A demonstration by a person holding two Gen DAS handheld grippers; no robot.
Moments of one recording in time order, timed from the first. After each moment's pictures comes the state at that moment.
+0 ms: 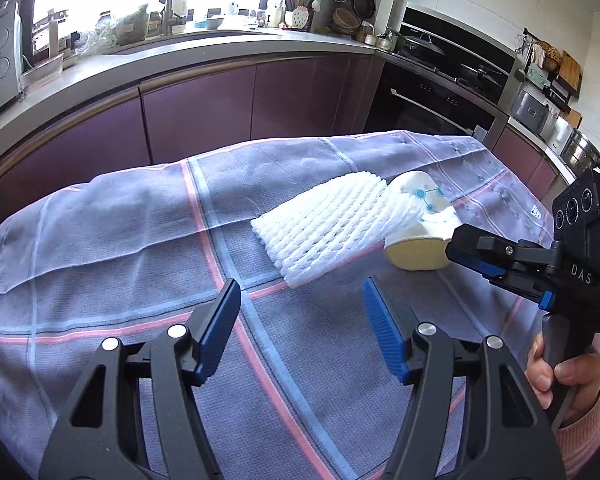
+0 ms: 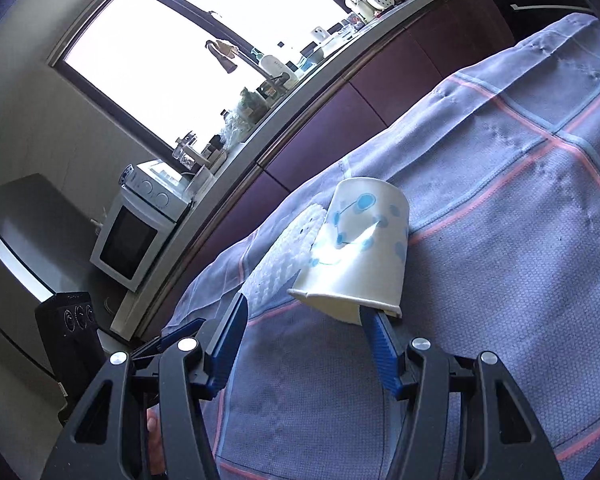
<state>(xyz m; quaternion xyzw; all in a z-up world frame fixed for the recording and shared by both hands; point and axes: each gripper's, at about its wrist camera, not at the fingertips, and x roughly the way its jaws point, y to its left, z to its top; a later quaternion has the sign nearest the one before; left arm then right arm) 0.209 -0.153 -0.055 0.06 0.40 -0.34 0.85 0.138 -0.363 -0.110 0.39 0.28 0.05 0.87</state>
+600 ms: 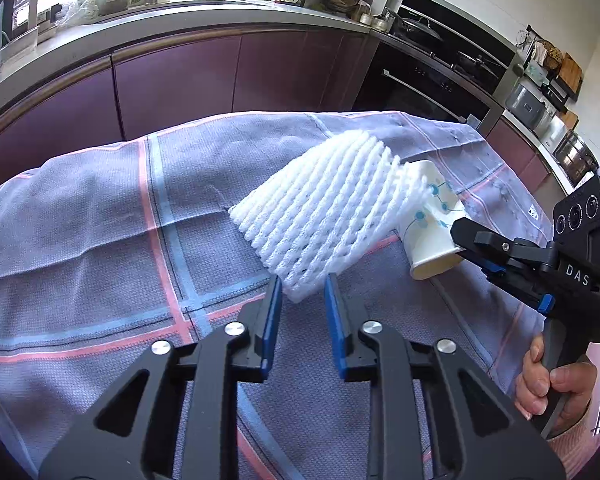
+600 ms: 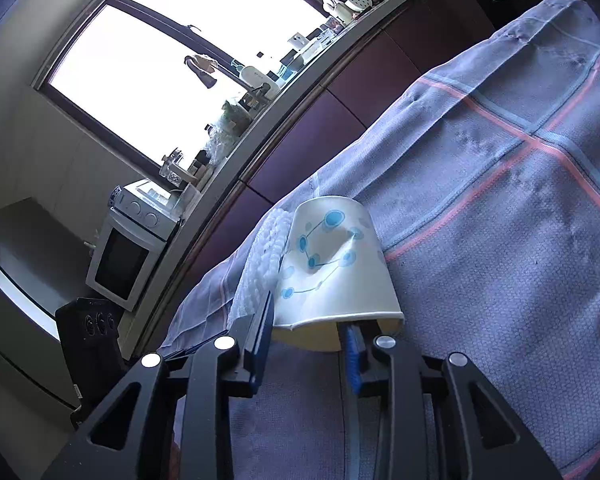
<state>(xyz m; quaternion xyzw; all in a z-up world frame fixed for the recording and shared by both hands) 0.233 -0.190 -0.079 0.05 0.44 -0.36 0.82 0.146 -0.388 -0.121 0.41 0.28 0.04 0.87</state>
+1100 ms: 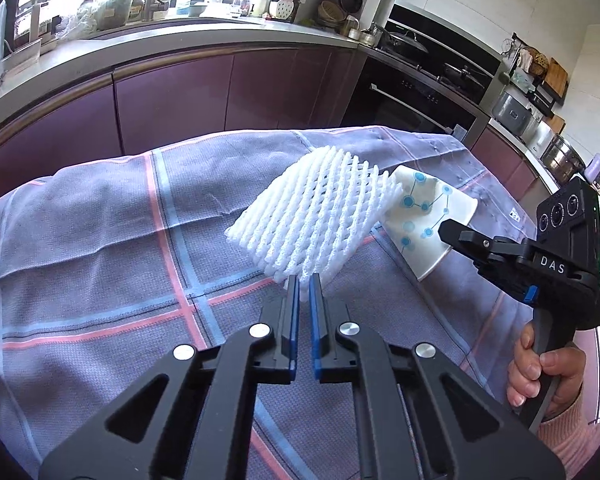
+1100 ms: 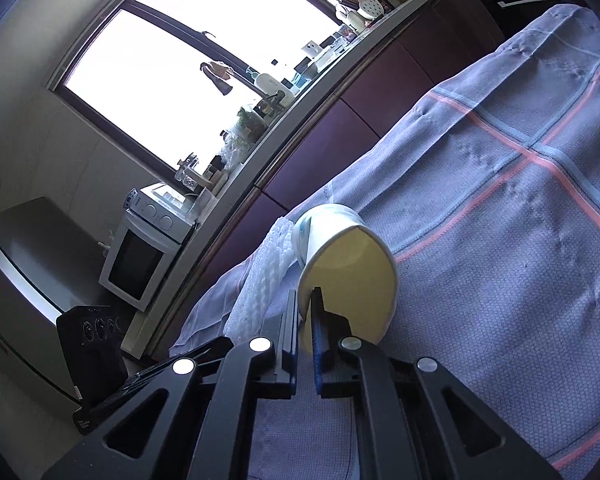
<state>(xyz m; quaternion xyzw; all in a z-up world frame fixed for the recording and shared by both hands) 0.207 -0.169 -0.059 0.04 0.41 -0.38 0.83 0.128 -0.391 -0.110 0.41 0.26 0.06 0.87</state>
